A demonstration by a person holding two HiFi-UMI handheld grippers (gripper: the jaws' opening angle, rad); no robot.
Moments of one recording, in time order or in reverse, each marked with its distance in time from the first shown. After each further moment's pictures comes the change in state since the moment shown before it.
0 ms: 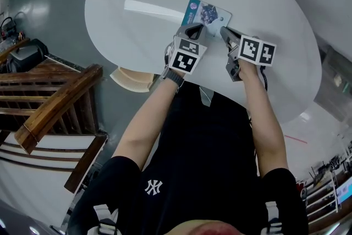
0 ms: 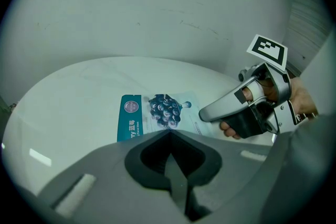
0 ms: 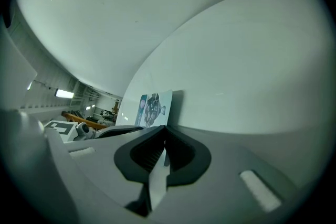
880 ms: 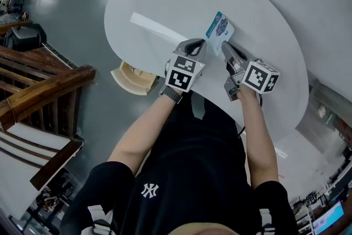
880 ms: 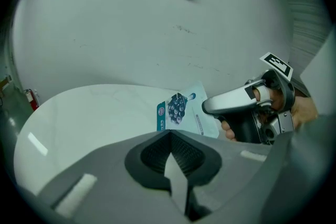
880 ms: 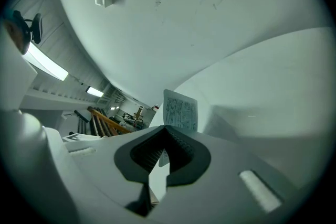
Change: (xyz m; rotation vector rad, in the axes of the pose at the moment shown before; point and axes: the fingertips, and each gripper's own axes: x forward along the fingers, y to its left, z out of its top) left arm -0.098 0.001 0.027 -0.135 -0.238 0.095; right arm -0.054 0.118 0.013 -0.185 -0.161 0.258
